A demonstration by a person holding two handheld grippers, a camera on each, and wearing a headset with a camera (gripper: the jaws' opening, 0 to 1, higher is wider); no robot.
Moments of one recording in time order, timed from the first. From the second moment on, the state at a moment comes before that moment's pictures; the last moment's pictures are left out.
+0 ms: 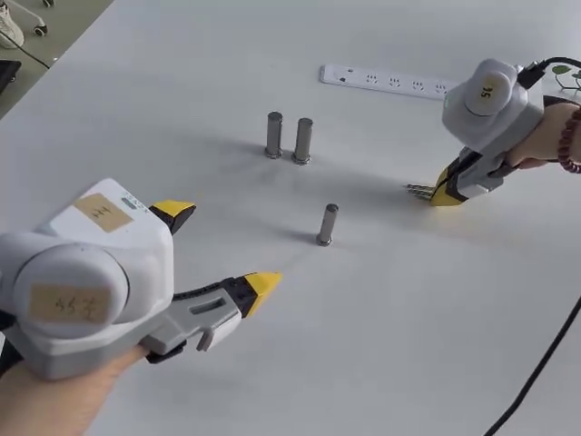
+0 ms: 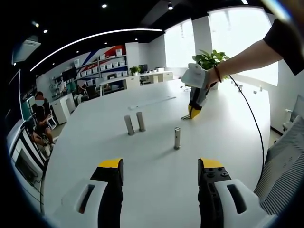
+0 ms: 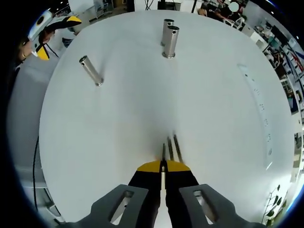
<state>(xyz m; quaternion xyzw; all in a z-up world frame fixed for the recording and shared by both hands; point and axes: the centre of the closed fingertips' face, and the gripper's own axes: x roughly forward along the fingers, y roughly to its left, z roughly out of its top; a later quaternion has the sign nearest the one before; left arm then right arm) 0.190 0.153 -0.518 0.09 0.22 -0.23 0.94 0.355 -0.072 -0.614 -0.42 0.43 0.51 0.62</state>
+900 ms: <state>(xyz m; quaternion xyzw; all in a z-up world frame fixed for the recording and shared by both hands) 0.185 0.131 -0.520 0.09 0.24 -0.28 0.93 0.273 -0.023 -0.560 -0.43 0.28 0.56 0.65</state>
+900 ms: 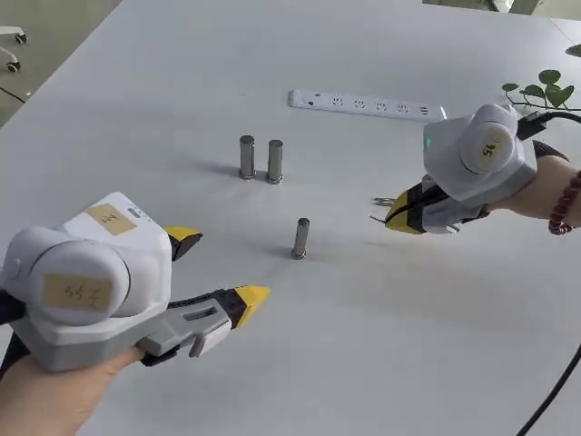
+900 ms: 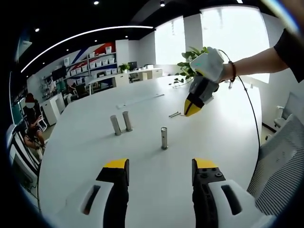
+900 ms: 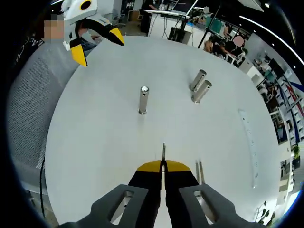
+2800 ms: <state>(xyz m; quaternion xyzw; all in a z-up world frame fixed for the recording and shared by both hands) 0.166 0.080 -0.498 -0.19 0.28 -0.34 0.88 0.160 0.077 -0.506 -0.46 0.08 0.65 0.60</state>
